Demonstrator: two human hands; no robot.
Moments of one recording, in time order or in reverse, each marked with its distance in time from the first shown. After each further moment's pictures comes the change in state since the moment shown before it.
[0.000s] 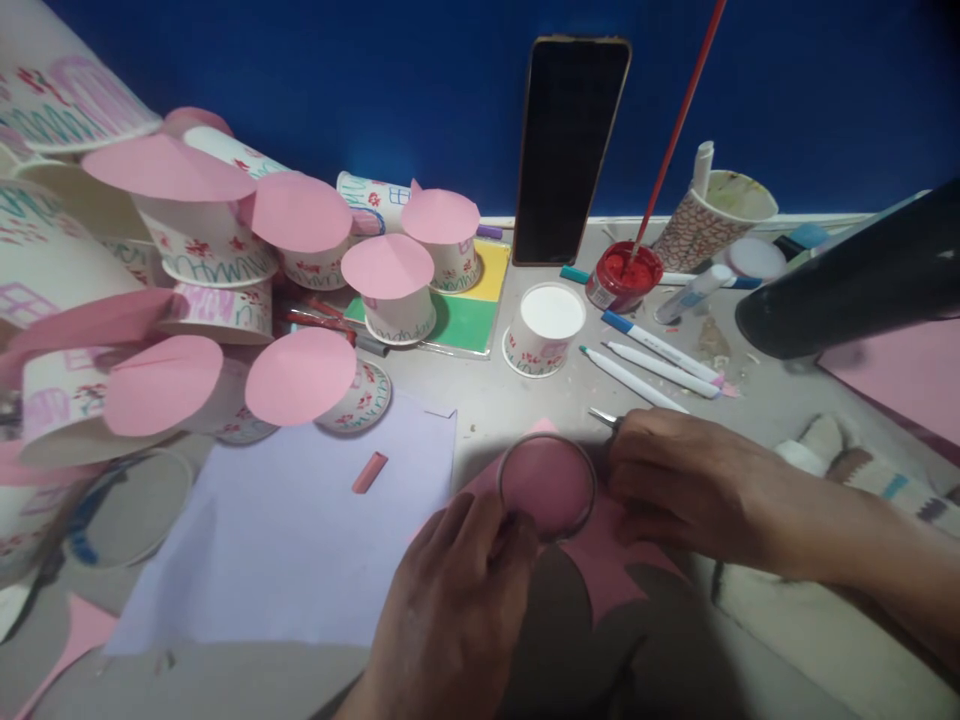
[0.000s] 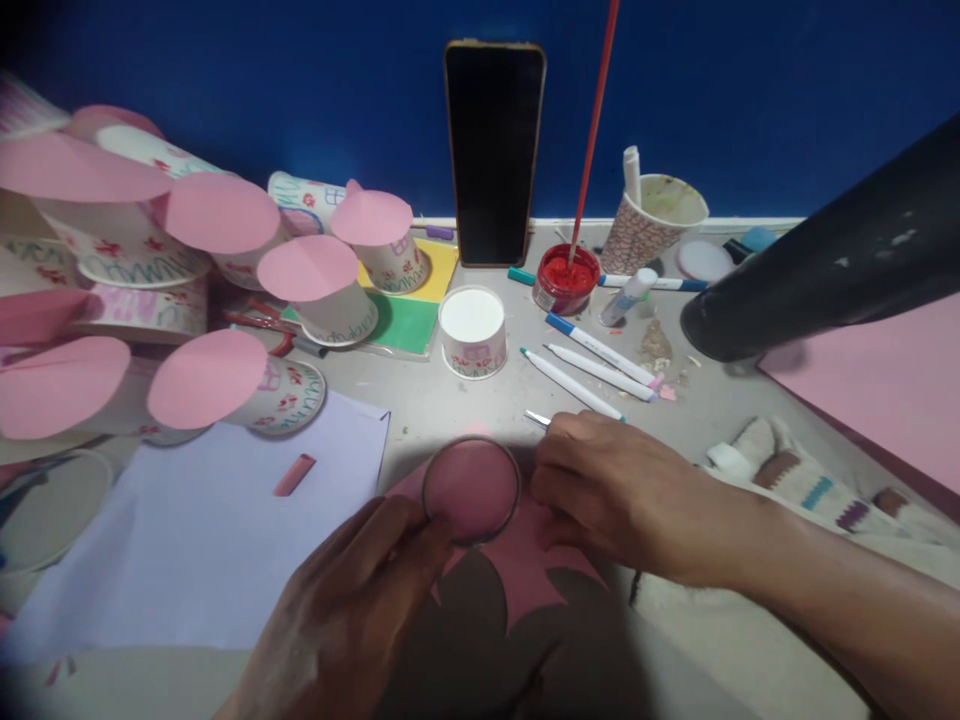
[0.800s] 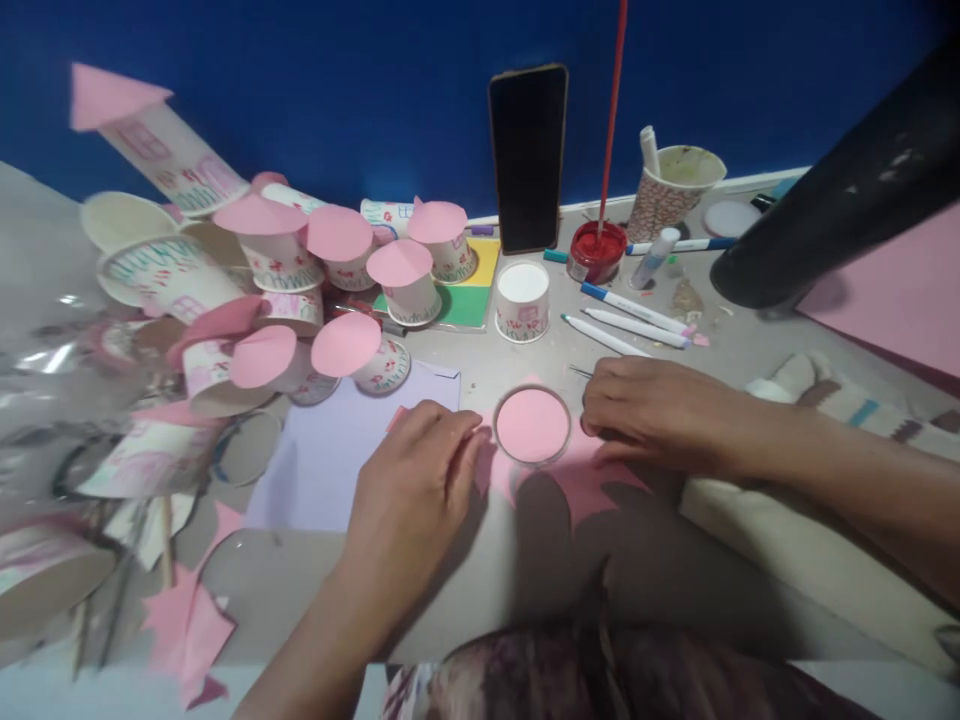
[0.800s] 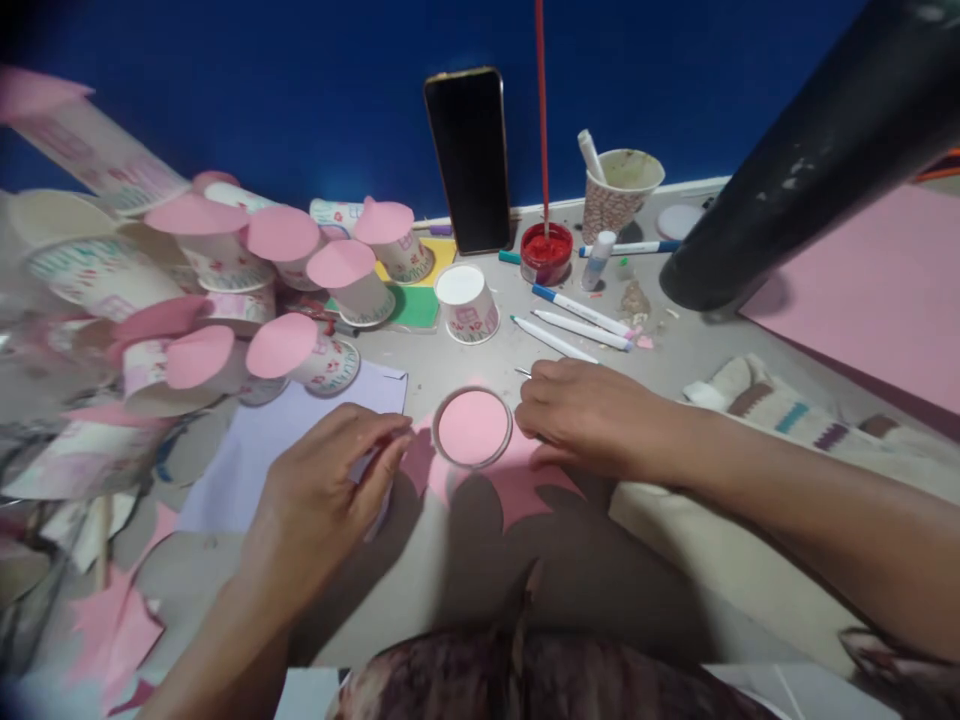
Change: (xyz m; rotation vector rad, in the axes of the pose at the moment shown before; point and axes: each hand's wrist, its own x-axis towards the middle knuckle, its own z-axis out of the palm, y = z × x) left_hand 0.006 0.004 -0.037 0.116 0.137 -0.110; right_hand -0.001 0.009 0.006 -0.187 0.002 -0.172
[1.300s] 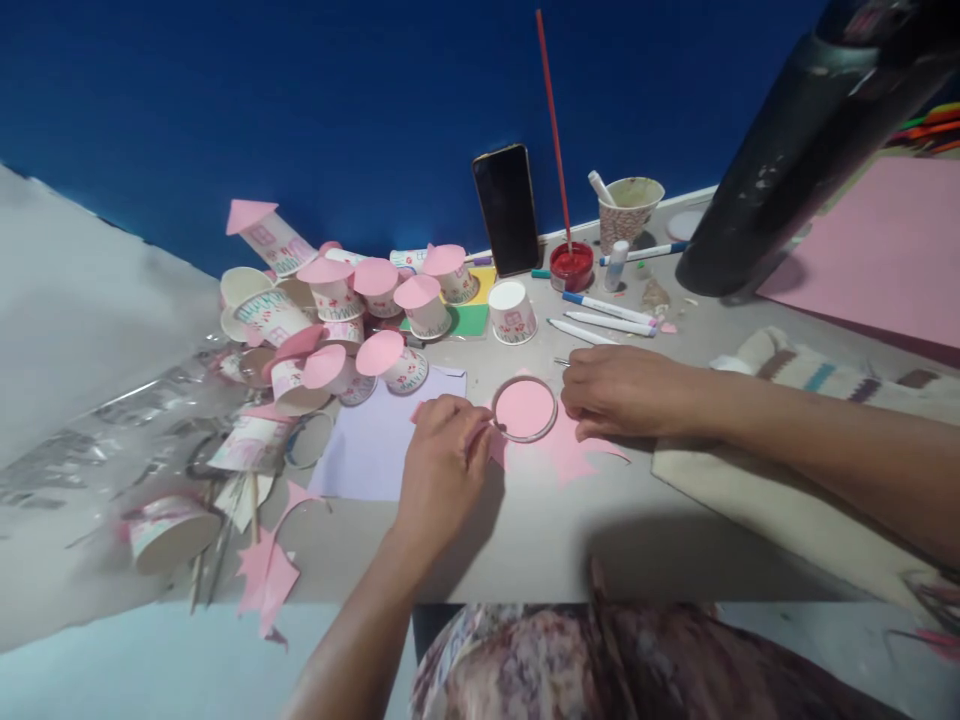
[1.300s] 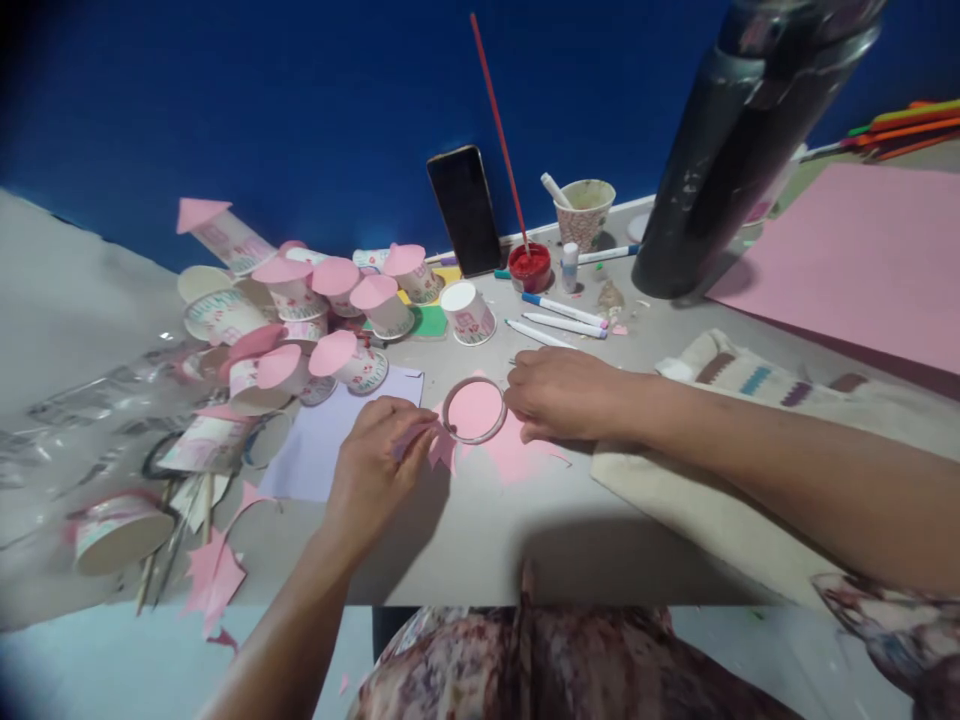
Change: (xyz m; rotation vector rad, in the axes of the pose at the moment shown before) left_hand -0.012 0.016 0.018 0.044 0.061 0.004; right_hand 0.002 -0.013 -0.008 -0.105 0.004 0.026
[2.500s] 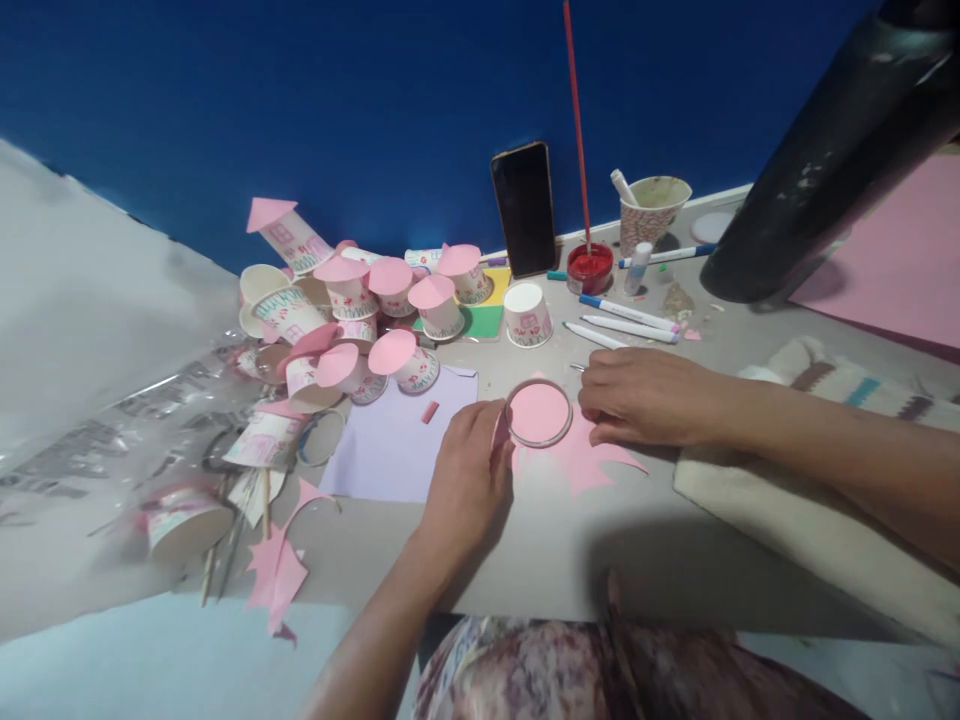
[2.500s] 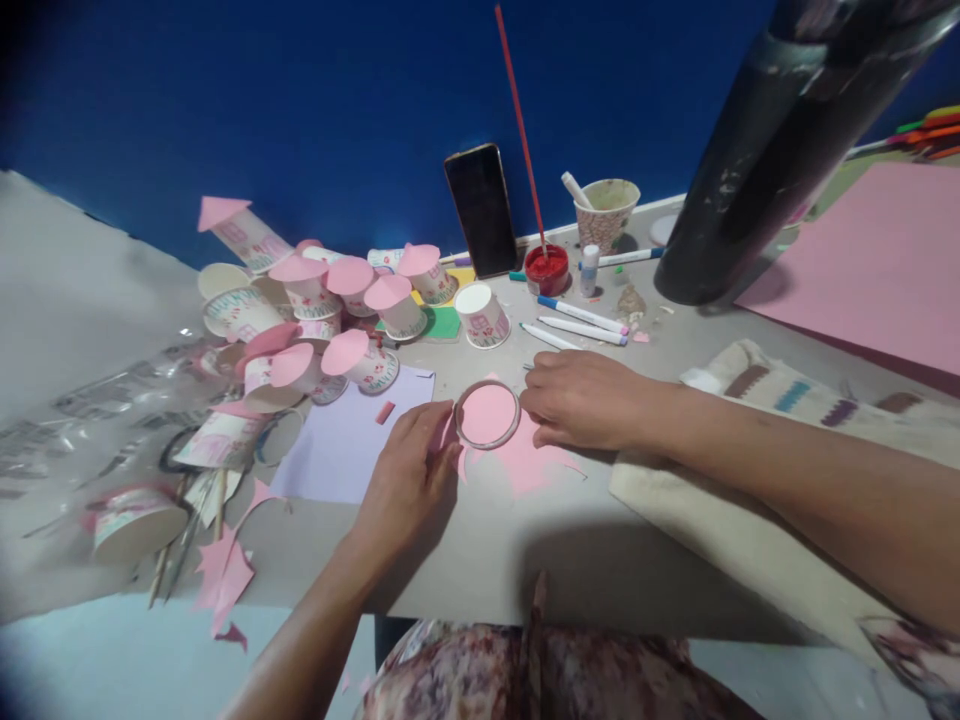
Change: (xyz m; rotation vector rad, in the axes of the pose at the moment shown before) left_hand -0.010 -0.004 0.021 -0.066 -0.045 -0.006; right_hand -0.003 0.009 0.012 -0.013 0.066 0.001
